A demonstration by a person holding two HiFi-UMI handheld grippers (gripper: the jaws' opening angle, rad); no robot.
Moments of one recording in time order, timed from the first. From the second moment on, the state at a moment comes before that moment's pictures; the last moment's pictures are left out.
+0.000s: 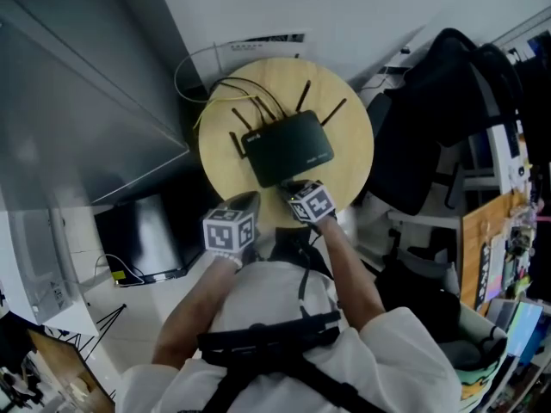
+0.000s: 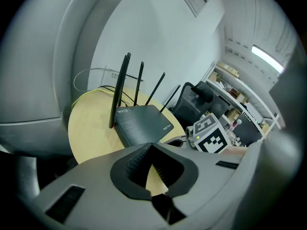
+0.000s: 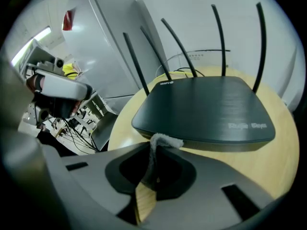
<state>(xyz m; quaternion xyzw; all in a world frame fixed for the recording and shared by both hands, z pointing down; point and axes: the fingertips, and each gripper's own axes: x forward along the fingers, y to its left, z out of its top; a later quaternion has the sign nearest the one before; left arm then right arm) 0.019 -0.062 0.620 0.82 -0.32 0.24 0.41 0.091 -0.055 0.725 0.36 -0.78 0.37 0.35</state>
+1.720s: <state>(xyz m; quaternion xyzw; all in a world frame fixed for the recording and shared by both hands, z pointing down) -0.130 -0.068 0.623 0.81 -0.35 0.21 0.42 -0.005 -0.129 0.718 0.57 -0.64 0.42 0.30</state>
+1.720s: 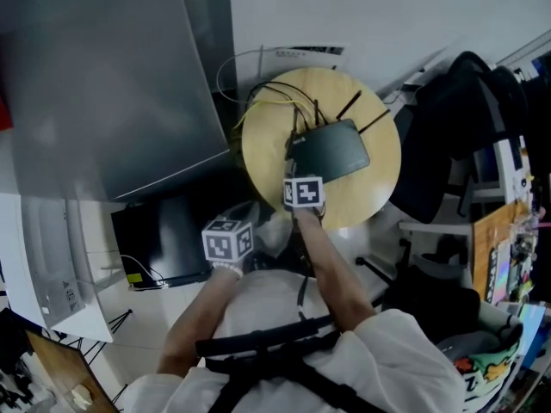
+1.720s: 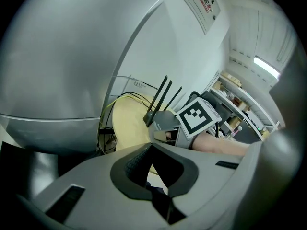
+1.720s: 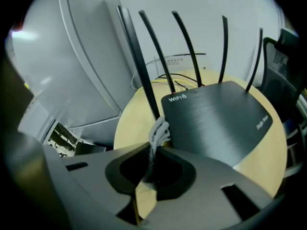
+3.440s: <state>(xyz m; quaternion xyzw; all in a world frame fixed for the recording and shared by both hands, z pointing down) -0.075 -0.022 0.549 0.87 -0.33 0.14 0.35 0.094 0.025 0.552 0.60 -0.69 0.40 0.09</state>
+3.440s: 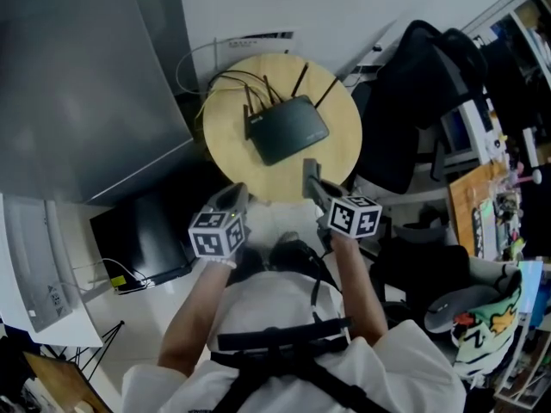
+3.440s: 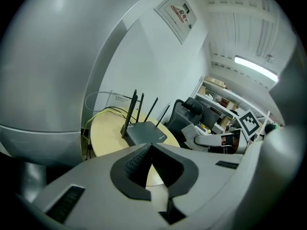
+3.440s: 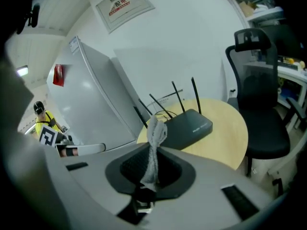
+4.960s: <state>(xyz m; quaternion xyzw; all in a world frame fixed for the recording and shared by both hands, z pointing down) -0.030 0.142 0.462 0.88 -0.36 0.11 0.29 0.085 0.162 0.455 0.56 -0.78 0.29 0.05</state>
